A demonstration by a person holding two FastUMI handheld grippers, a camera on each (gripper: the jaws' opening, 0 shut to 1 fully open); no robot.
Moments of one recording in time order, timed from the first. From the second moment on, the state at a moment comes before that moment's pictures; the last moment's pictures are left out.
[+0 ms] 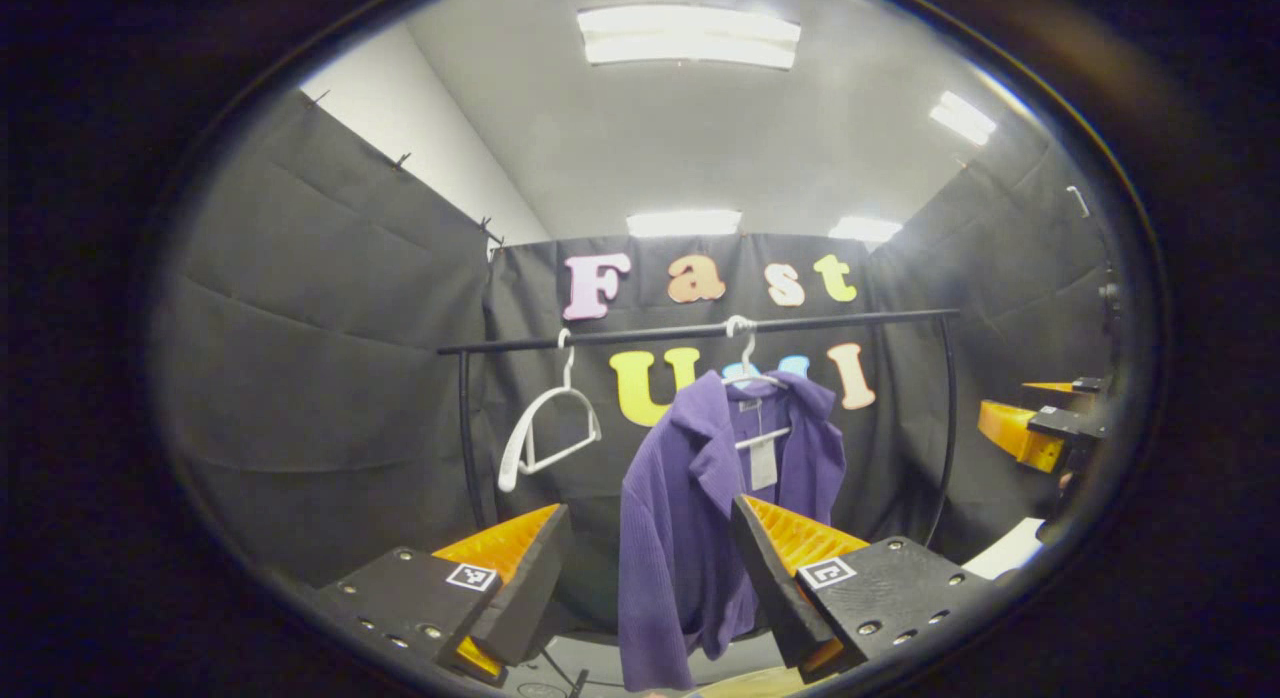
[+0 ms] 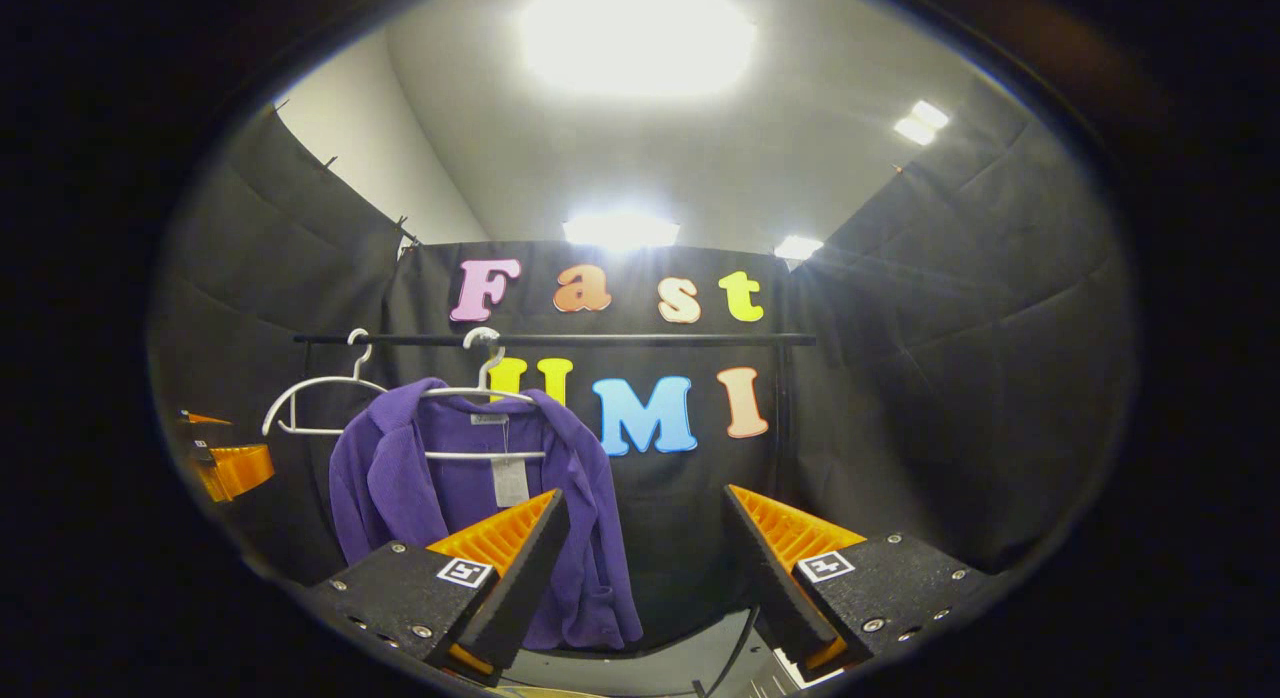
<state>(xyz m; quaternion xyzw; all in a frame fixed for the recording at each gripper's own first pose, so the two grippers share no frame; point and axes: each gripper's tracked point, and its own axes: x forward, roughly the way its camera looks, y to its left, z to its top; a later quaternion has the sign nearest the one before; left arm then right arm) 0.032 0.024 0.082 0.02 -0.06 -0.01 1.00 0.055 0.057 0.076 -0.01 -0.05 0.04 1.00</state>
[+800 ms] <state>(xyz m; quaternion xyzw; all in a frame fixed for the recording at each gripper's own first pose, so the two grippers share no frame) 0.155 -0.048 0.040 -0.02 -0.01 0.01 1.00 0.206 0.117 0.057 0.00 -0.02 0.14 0.99</state>
